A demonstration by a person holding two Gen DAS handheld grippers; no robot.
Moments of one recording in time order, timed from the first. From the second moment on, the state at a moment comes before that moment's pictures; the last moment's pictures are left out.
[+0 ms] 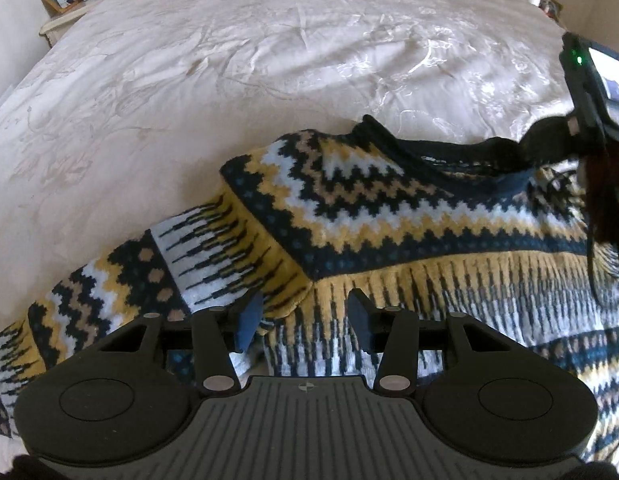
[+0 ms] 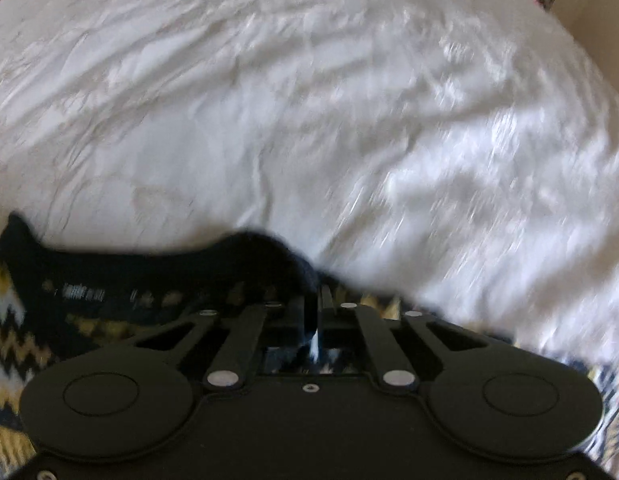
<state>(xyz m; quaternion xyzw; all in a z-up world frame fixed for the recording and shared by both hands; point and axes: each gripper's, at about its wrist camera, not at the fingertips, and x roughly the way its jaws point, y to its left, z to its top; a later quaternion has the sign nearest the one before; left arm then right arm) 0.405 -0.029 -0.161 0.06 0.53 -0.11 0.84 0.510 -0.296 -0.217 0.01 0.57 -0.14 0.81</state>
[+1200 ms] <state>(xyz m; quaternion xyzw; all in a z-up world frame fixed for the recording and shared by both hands) 0.336 -0.124 -0.123 0.09 0.50 -0.13 0.85 0.407 -0.422 -0.138 0.31 0.38 0.04 0.87</state>
